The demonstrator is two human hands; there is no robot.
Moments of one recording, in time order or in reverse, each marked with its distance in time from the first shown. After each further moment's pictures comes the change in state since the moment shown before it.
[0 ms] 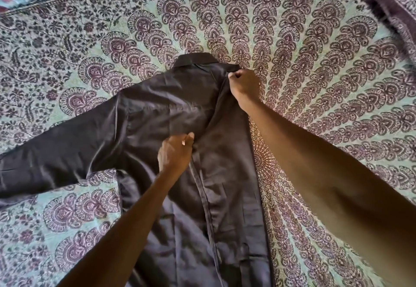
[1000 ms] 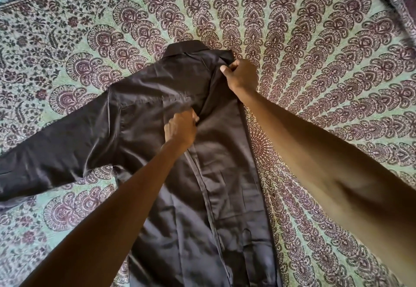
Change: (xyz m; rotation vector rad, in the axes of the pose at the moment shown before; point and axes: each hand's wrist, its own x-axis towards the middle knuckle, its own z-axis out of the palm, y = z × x) left_hand 0.023 0.035 0.007 0.266 -0.093 0.198; right_hand -0.009 0.021 -0.009 -0.058 -0.019 -0.093
